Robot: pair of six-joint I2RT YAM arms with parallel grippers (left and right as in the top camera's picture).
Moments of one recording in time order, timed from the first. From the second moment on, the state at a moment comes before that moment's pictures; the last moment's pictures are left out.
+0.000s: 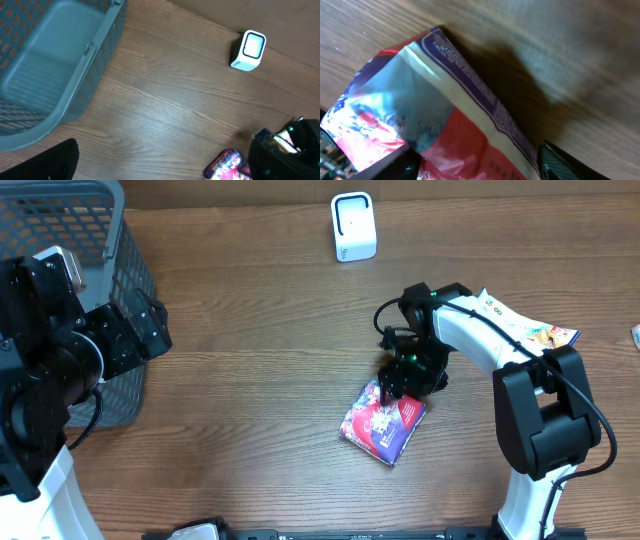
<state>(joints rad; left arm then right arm) 0.19 1.39 2.23 -1.69 0.08 -0.27 0.36 2.03 1.39 -1.19 -0.38 -0.09</state>
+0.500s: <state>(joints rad) 0.19 1.39 2.23 -1.69 0.08 -0.27 0.34 2.01 1.37 -1.16 -0.62 -0.01</state>
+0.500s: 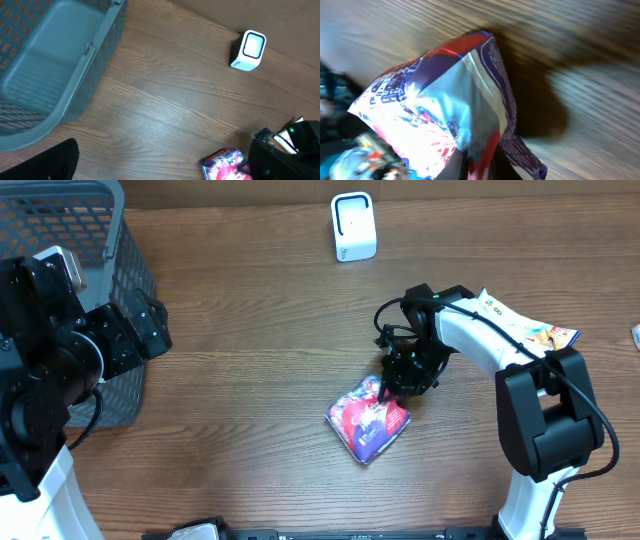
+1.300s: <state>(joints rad) 0.19 1.39 2.23 -1.69 0.08 -0.27 0.18 2.01 1.39 -0.76 -0.49 0.57</state>
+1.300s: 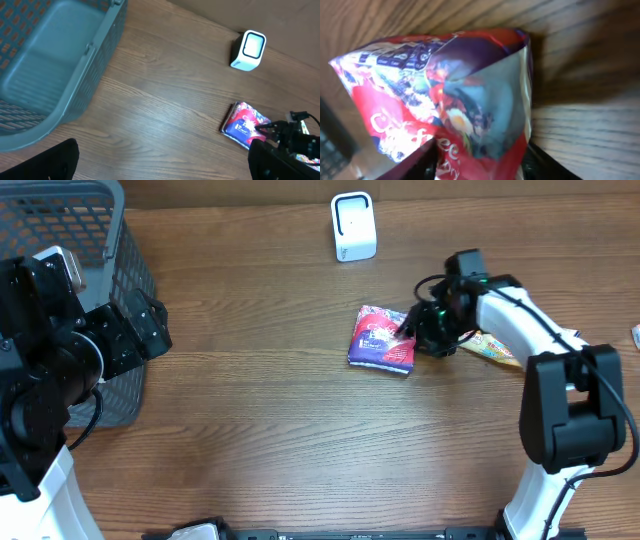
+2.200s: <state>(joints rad) 0.19 1.39 2.23 -1.69 0.08 -0.27 0.23 2.01 1.60 -0.38 -0.55 0.79</state>
